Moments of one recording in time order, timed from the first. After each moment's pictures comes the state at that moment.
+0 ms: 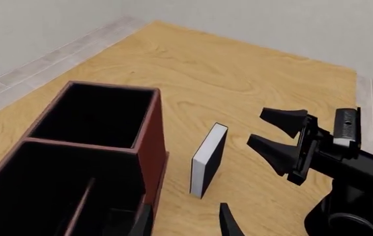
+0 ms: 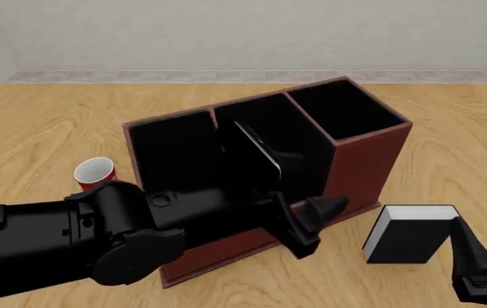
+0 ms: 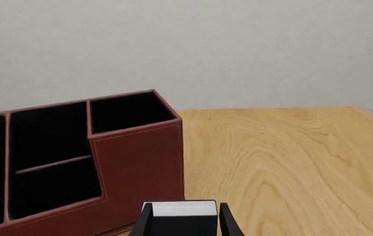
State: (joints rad) left arm -1.06 1.41 -0.91 -0.16 -0.02; right arm 0.00 0.05 0.00 -0.03 0.03
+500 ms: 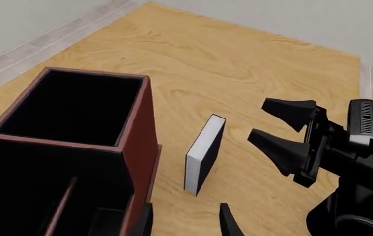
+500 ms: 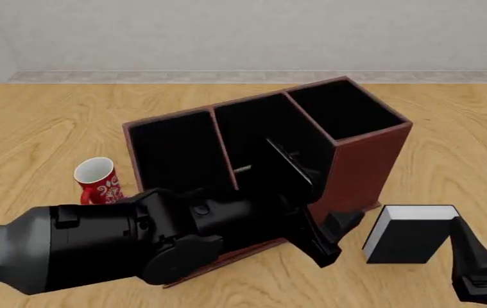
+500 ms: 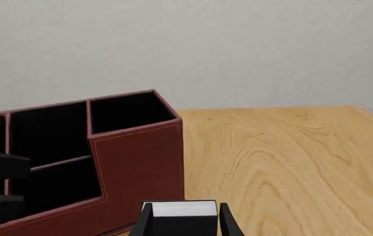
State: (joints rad) left arm -1.08 1.54 -0.95 -0.19 -0.03; right arm 0.00 0.05 0.00 -0.04 0.03
